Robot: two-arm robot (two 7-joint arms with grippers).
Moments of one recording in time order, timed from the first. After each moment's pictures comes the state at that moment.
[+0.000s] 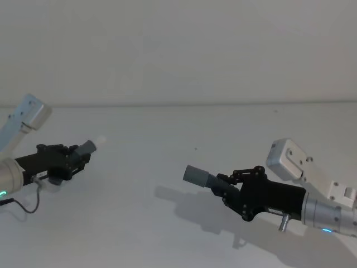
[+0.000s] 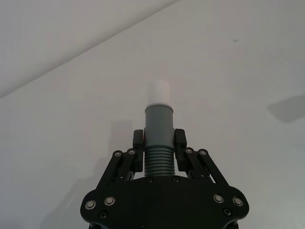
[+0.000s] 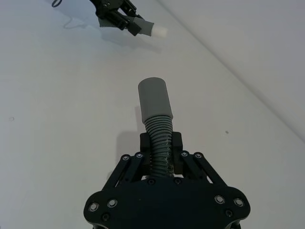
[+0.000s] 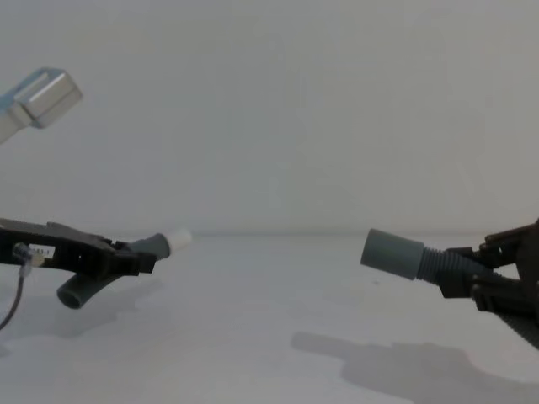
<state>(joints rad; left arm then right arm) -0.44 0.51 0.38 -1.41 -0.33 0.37 -0.56 0.19 0.69 -0.38 -1.73 0.25 0.11 0.66</state>
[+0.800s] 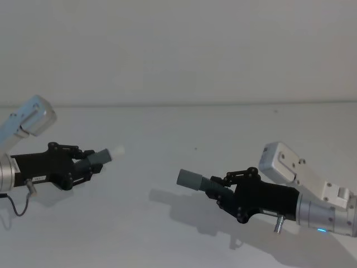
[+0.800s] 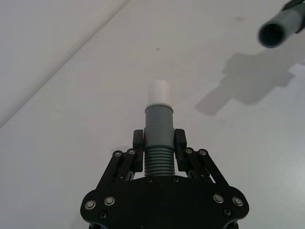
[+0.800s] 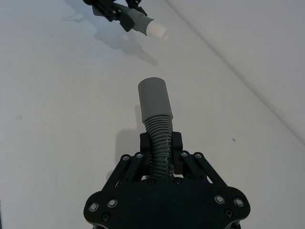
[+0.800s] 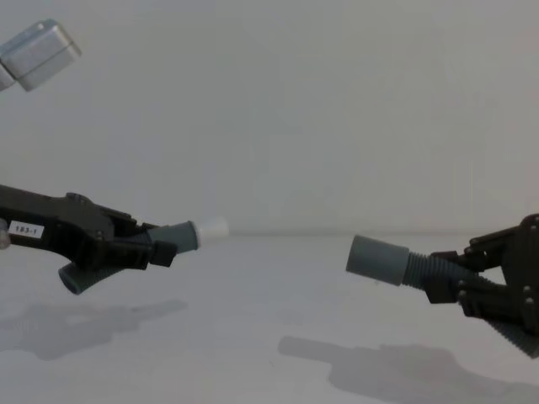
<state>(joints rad) -0.50 0.63 0.46 -1.46 -0.34 0.23 -0.83 0.22 0.70 -0.43 -1.72 0.24 0.09 0.67</state>
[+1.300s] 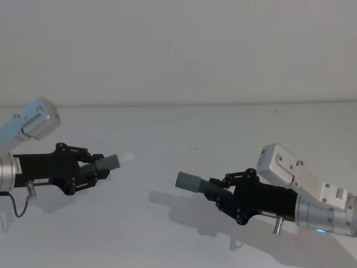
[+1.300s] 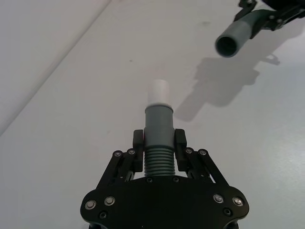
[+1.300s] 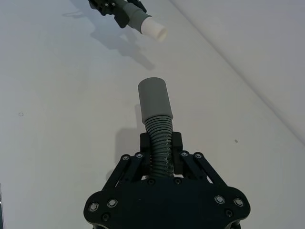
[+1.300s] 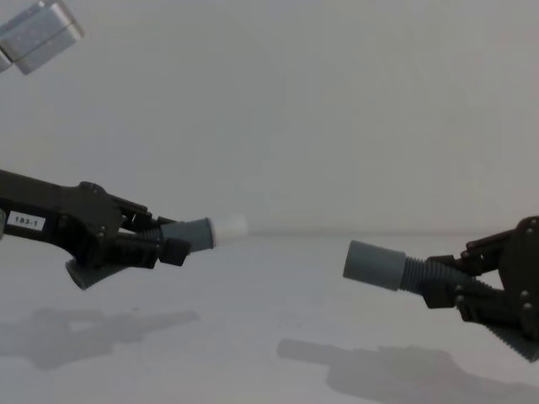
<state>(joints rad) -0.53 0.66 0.50 -1.47 -0.34 0.17 -0.92 0.23 0.71 -0.45 -1.72 0.24 0.08 0.67</state>
